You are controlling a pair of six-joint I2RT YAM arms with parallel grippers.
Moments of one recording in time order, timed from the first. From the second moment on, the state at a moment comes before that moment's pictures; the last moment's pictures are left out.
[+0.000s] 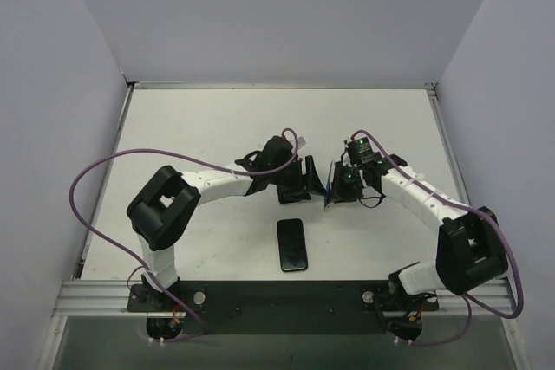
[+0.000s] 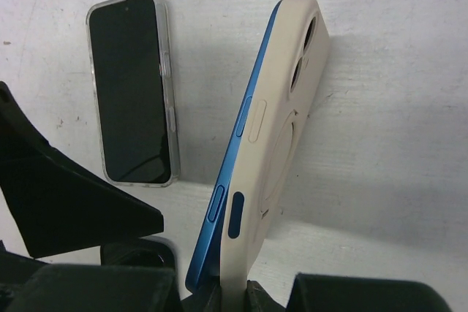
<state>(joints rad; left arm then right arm) -0.79 1.86 1.14 0.05 0.45 -0.96 0.40 1.39 0.88 -0.59 -0.18 0.46</state>
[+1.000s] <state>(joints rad) -0.82 1.89 1.17 0.00 0.26 -0.84 0.40 1.45 0.86 -0.54 -0.24 0.47</state>
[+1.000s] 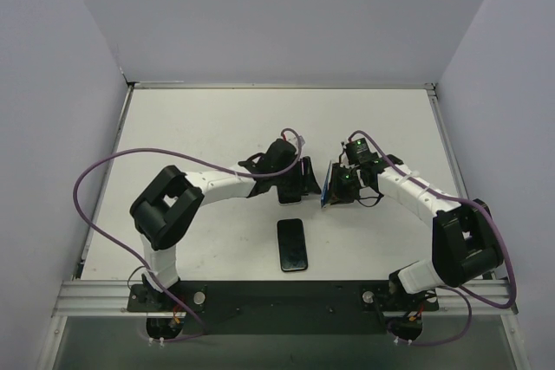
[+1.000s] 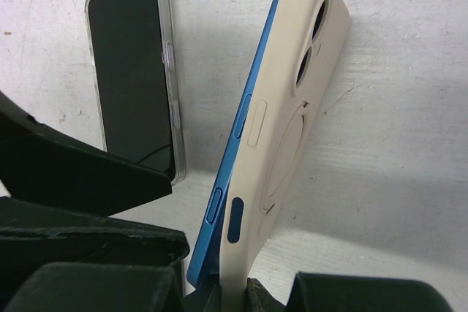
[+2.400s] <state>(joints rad) -0.90 1.93 1.33 -0.11 0.10 -0.72 0.35 1.46 0.86 -0.55 -0.29 0.47</state>
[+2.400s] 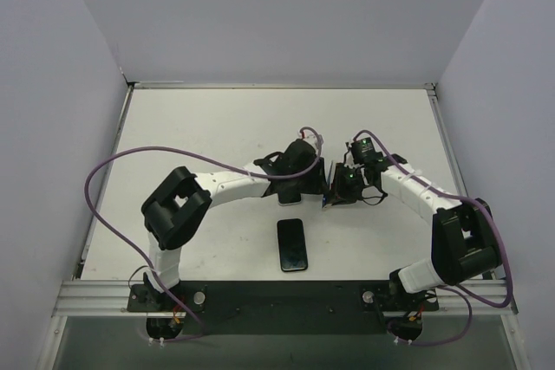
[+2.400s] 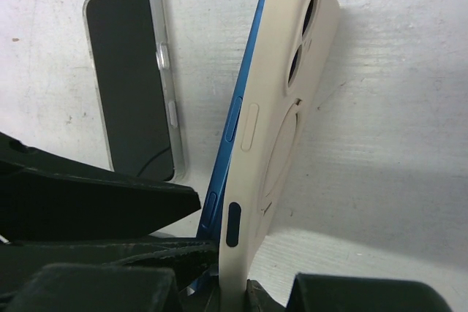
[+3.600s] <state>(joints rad) -0.96 2.02 1.49 -0.30 -0.02 -0.69 0.35 1.45 0.86 -0.56 -0.26 0.50</state>
